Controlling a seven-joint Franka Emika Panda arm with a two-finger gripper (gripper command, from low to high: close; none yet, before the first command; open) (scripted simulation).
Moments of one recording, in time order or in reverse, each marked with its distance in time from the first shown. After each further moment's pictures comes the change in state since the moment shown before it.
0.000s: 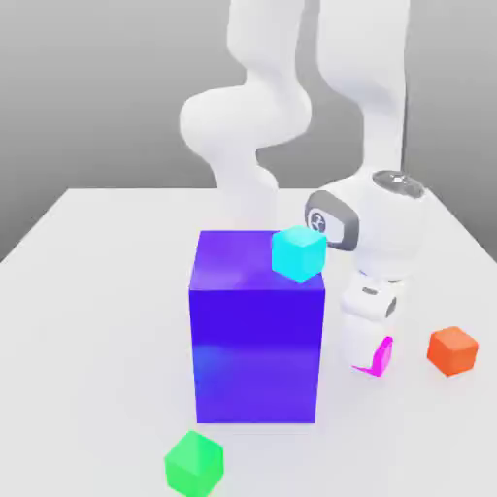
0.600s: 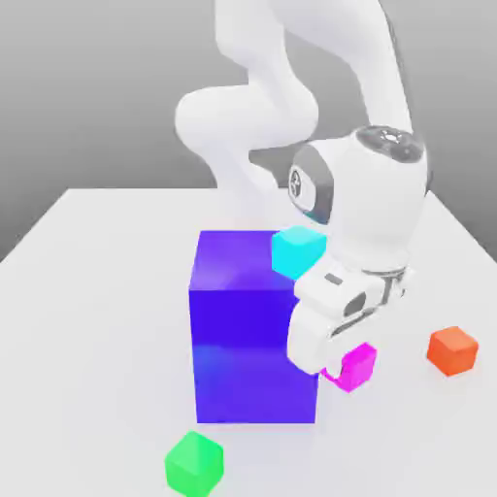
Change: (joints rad) arm -0.381 -0.115 -0.116 0.347 0.000 -0.505 -0.088
